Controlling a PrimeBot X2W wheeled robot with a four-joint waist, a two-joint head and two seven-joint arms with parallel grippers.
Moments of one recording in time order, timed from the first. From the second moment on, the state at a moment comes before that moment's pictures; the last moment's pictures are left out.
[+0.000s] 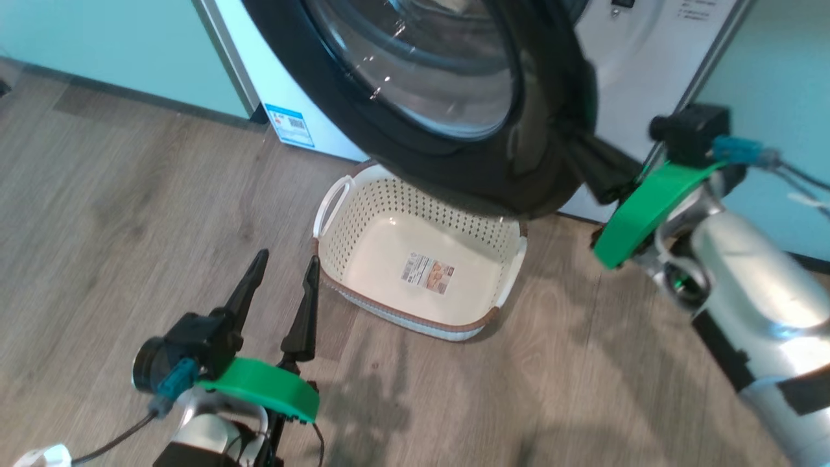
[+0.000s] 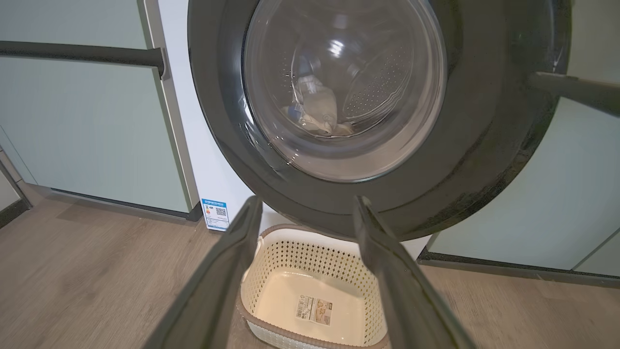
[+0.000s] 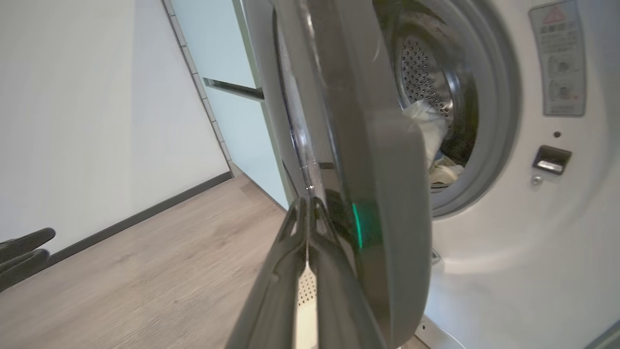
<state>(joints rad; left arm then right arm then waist) -0.05 0.24 -0.26 -0.08 -0.35 0.17 -0.21 -0.80 -0.15 0.69 0.59 0.60 0.13 -0.14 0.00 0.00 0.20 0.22</state>
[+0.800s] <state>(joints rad) -0.24 0.15 -0.30 0.00 -0.33 0.11 -0.25 -1.11 -0.31 0.59 0.75 0.58 0.13 -0.11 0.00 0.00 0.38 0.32</state>
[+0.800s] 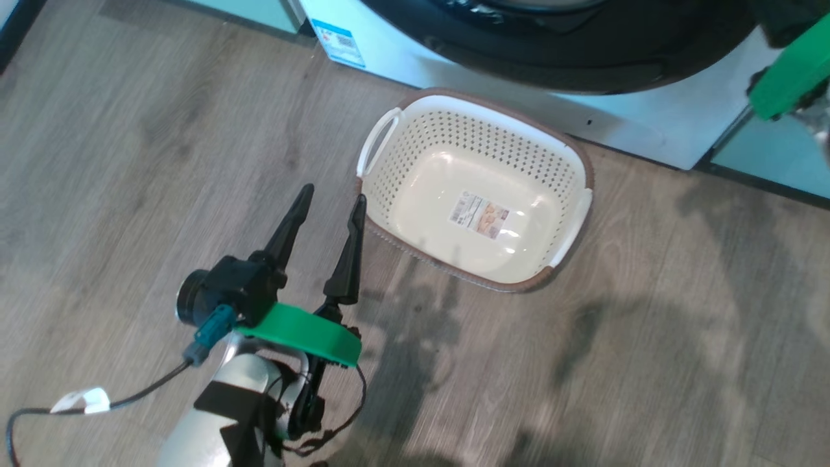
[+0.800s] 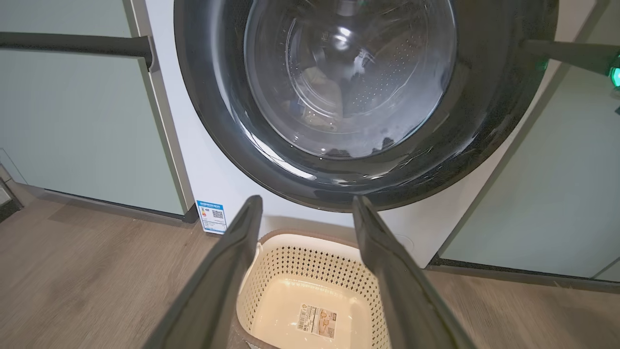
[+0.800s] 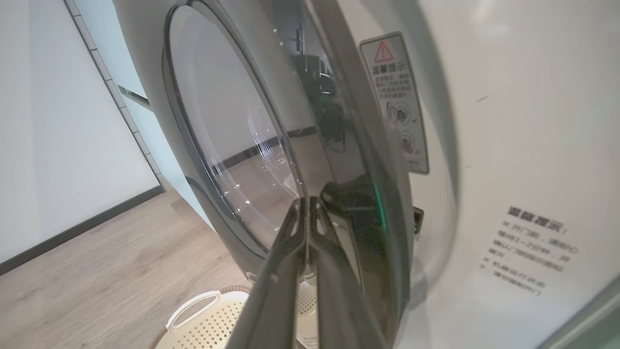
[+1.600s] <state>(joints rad) -0.25 0.08 -0.23 0.02 -0.26 0.05 -0.26 -1.15 -0.33 0.71 0.75 0.63 0.13 -0.19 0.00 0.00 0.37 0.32</state>
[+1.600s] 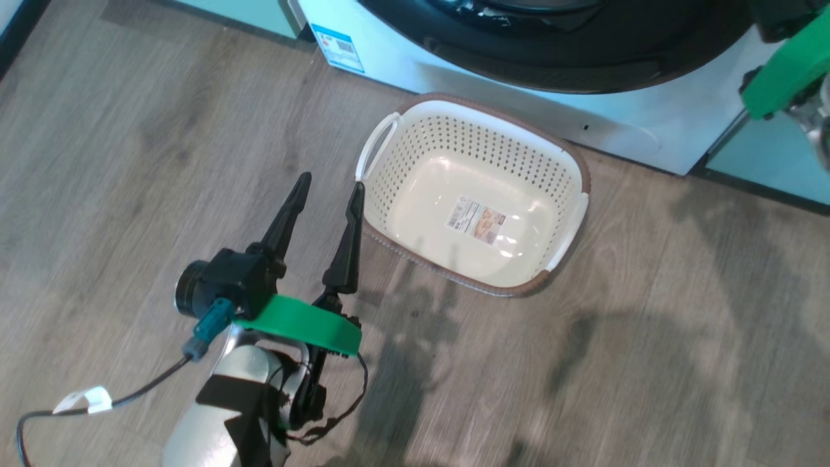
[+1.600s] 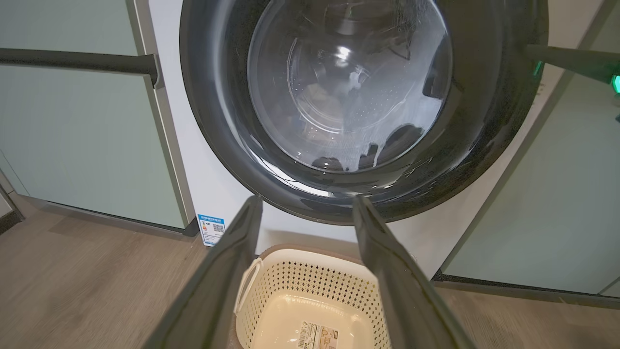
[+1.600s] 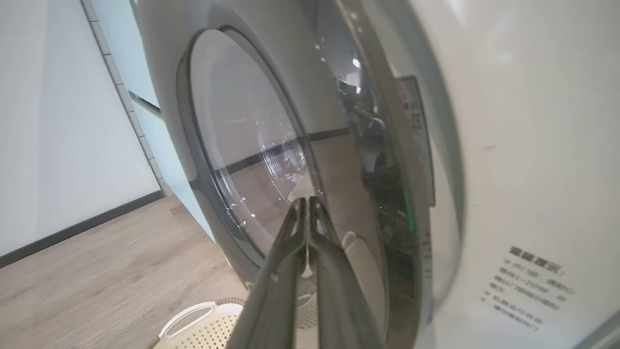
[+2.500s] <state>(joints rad) -0.16 0.13 -0.20 0.03 -0.24 0.05 -0.21 -0.48 -0.32 0.41 0.34 0.46 0.13 -0.24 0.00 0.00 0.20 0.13</state>
